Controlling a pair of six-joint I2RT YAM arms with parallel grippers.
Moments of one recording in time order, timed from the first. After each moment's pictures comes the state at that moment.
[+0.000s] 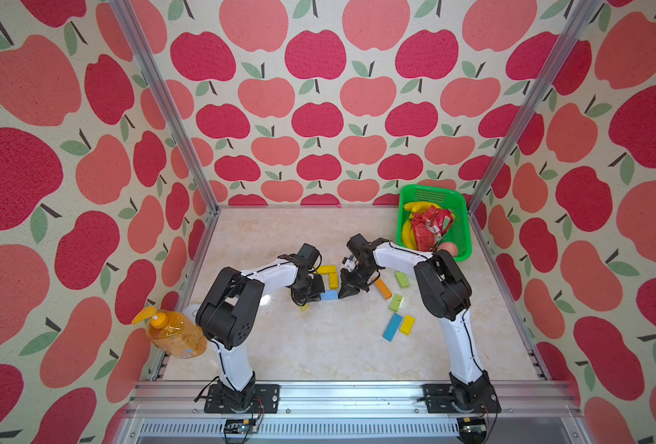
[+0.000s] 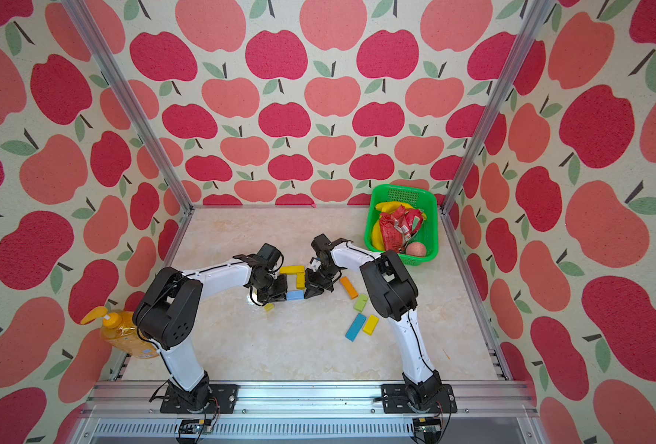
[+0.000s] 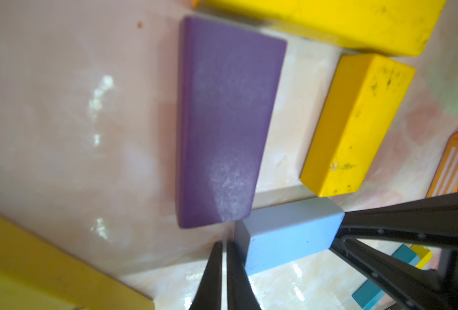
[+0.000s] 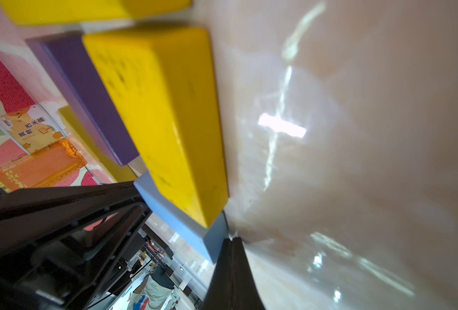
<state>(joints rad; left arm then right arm) -0.49 1.82 1.09 -0.60 0.29 -0.69 0.69 2.23 1.61 -0.84 -0.66 0.54</state>
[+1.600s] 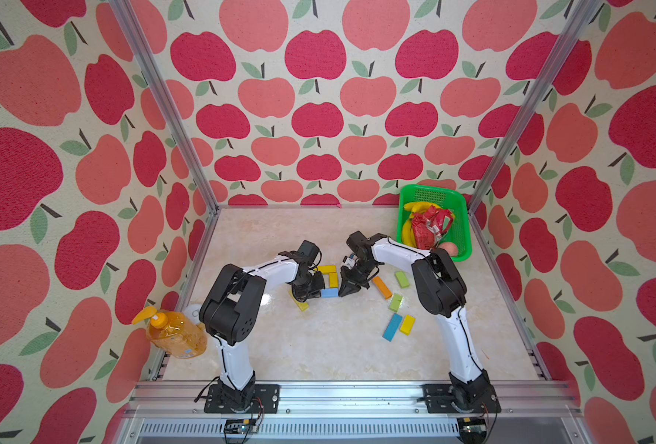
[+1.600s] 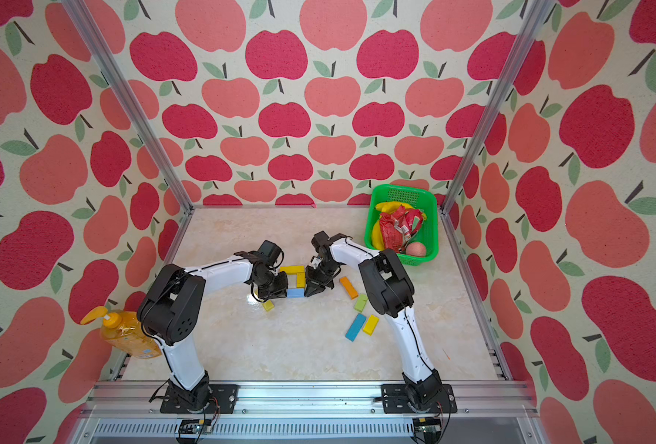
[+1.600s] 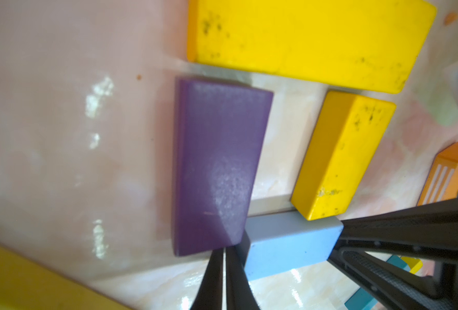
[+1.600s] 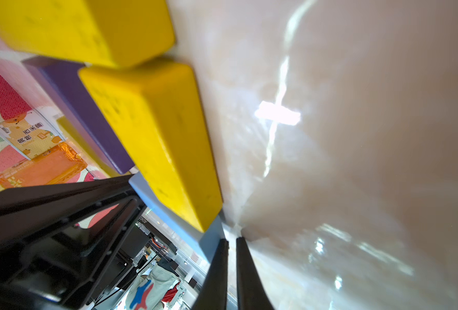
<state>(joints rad) -0.48 1.86 1.14 -0.60 0.29 -0.69 0.67 2.29 1.72 -0.95 -0.67 0.52</state>
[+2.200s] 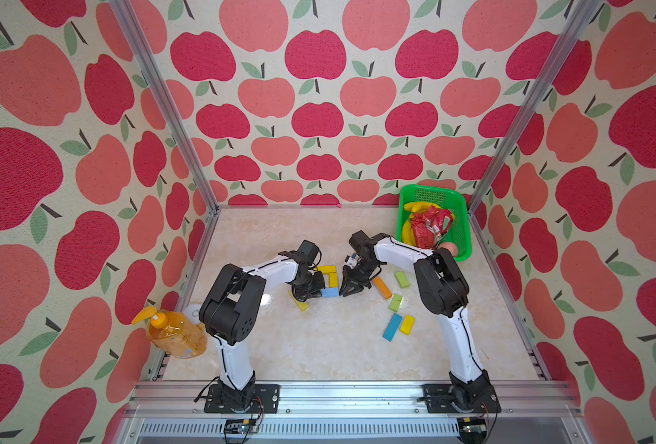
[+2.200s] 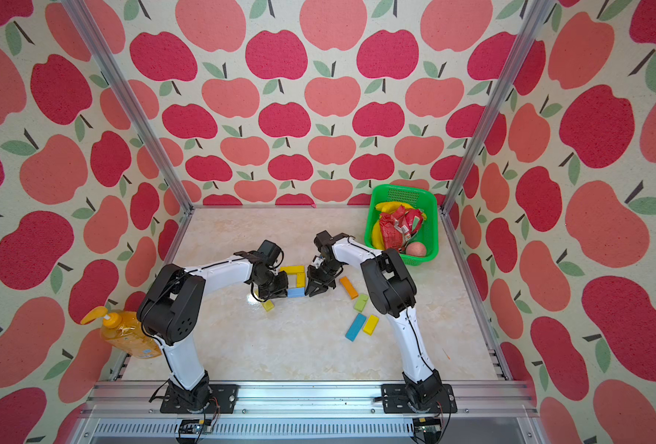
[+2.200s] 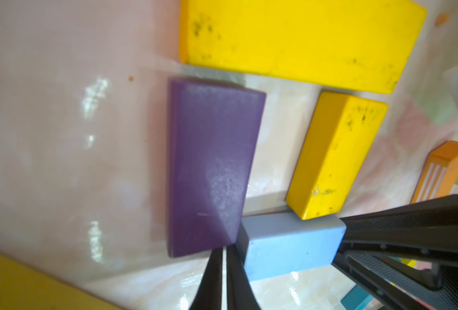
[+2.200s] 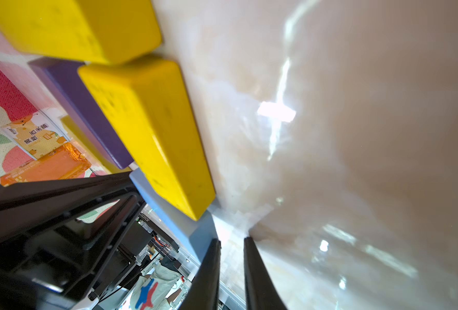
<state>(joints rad) -0.47 1.86 1.14 -0.59 0.31 -0.69 0.65 2.26 1.69 -0.95 -0.67 0.52</state>
